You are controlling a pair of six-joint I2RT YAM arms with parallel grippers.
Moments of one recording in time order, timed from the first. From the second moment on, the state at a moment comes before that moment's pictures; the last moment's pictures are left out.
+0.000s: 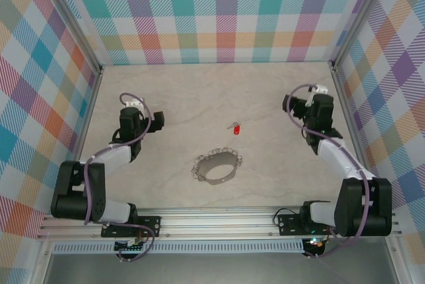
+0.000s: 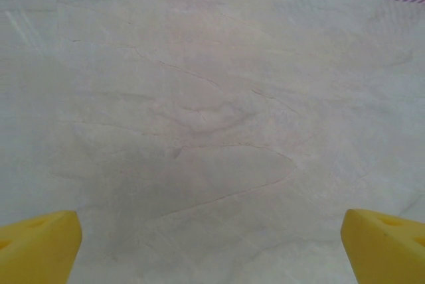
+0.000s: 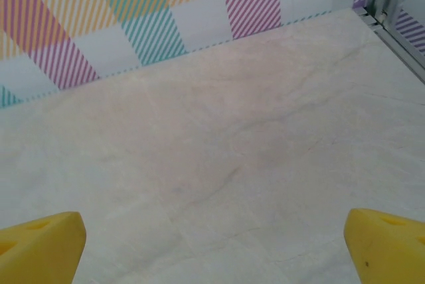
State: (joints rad) left arm -0.08 1.36 0.59 0.27 -0.07 -0.16; right arm 0.01 1.24 0.77 0.04 0.01 0.27
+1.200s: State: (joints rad) left arm -0.48 1.12 0.67 -0.39 0.09 -0.55; right arm 0.32 1.20 0.60 -0.35 -0.38 0.64
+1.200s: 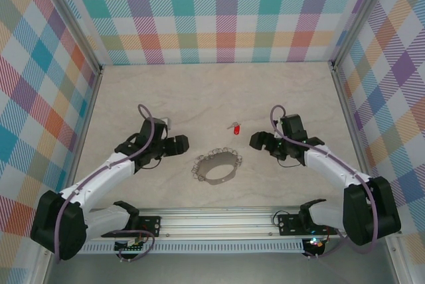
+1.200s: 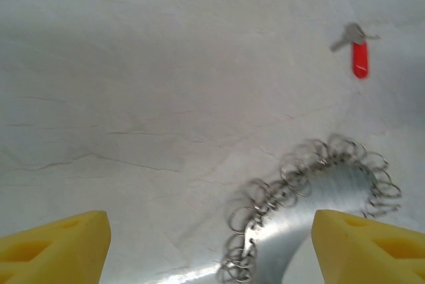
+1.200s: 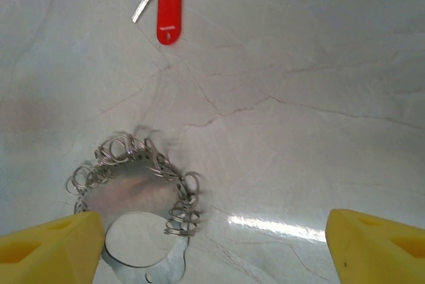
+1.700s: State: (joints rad) left arm -0.82 1.36 0.77 -0.28 -0.04 -0.48; right arm 0.32 1.08 0.56 -0.35 -0.35 0.65
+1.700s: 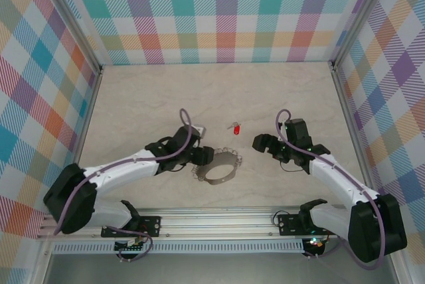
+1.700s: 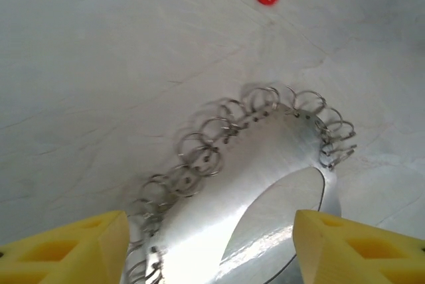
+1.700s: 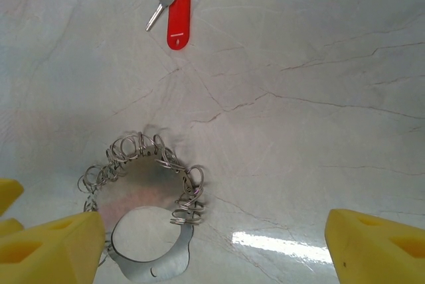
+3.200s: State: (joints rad) left arm -1.02 1.78 0.96 -0.10 -0.07 -0.36; right arm 0.22 1.03 0.52 -0.34 -0.39 0.67
